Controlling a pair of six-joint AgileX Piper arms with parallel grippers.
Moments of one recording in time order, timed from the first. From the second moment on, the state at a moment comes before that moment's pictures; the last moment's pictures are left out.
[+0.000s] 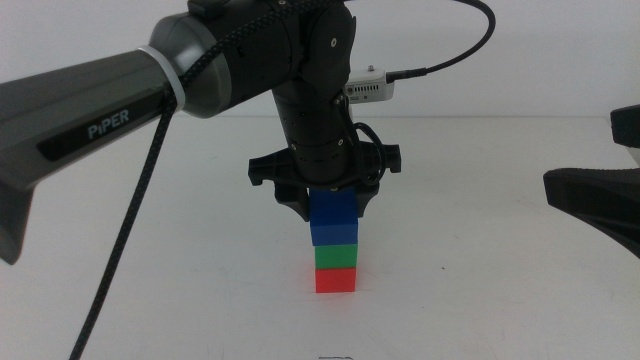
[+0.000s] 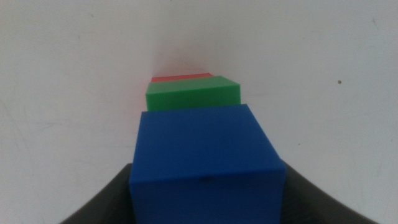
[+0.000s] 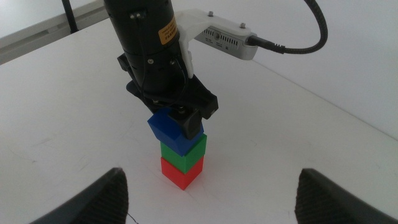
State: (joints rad) left arm -0.68 1.91 -1.75 -0.03 1.23 -0.64; right arm 0.56 0.79 -0.98 0.18 0.74 -0.27
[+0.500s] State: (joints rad) left arm -0.68 1.89 -1.75 -0.03 1.23 -0.64; right arm 0.56 0.79 -0.98 0.18 0.74 -0.27
